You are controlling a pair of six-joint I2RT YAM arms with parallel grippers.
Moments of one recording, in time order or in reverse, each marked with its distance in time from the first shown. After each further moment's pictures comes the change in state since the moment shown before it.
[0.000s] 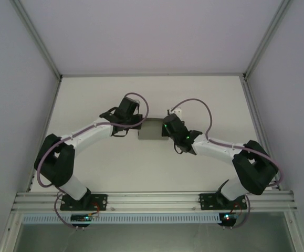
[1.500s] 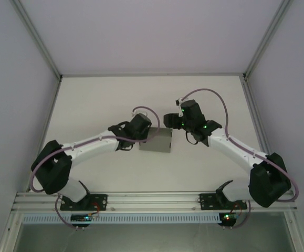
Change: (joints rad) left arm -0.247 -0.088 -0.105 -0.006 -0.353 -0.030; right arm -0.201 -0.167 0.111 -0.241 -0.393 -0.113
